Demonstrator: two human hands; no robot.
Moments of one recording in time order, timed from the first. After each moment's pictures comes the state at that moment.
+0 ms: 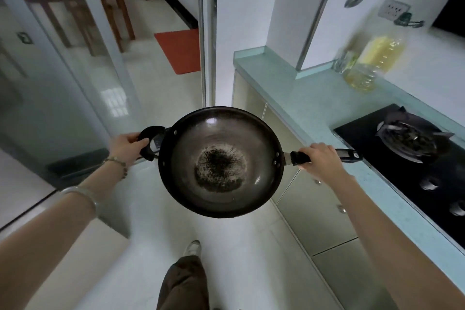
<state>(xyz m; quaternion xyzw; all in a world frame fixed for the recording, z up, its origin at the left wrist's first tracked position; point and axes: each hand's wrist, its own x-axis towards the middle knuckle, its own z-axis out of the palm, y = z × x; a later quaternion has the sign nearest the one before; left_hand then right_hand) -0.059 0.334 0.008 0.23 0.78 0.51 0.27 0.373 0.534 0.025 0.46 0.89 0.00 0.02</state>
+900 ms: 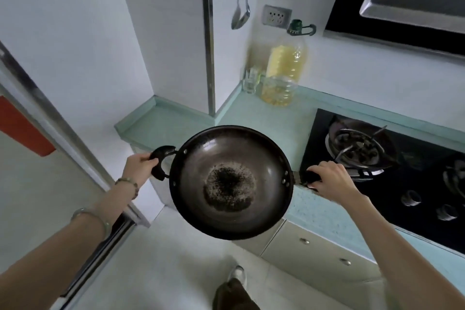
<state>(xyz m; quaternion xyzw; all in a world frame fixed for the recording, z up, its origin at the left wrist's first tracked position) -0.050 0.888 -0.009 0.46 0.68 0.38 0.42 0.426 0.794 0.001 0.71 0.70 -0.03 0.02</state>
